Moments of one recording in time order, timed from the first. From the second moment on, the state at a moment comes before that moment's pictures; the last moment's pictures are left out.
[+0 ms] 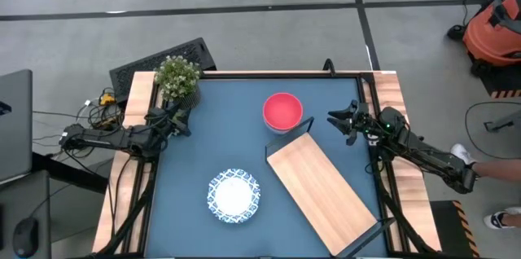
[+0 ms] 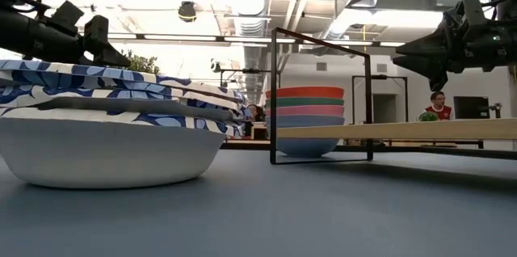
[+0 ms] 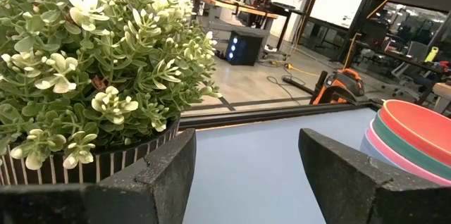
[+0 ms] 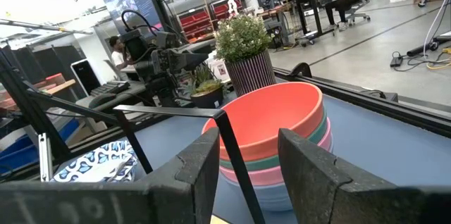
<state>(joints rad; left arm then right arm) -0.12 0.05 0.03 0.00 -1.12 -0.30 -0.56 0.04 0.01 0.06 -0.29 0.34</state>
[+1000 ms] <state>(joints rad) -0.12 0.05 0.03 0.01 -1.04 -0.57 -0.56 0.04 0.01 0.06 -0.29 0.34</state>
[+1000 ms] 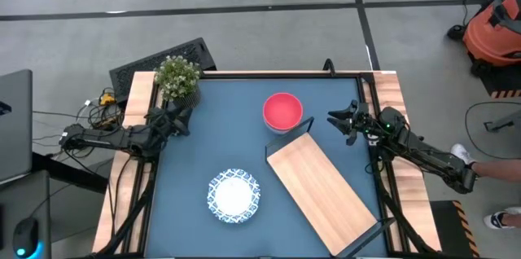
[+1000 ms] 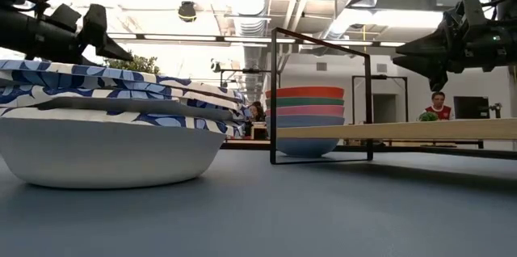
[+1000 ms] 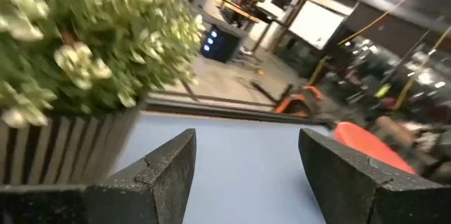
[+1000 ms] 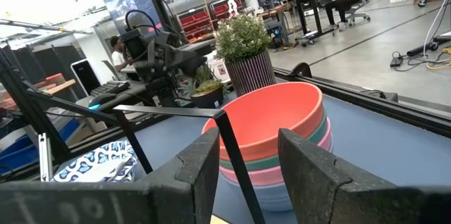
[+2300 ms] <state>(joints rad) -0.12 0.05 0.02 0.17 -0.60 -0.78 -0.56 0.04 0.01 0.06 -0.29 0.34</state>
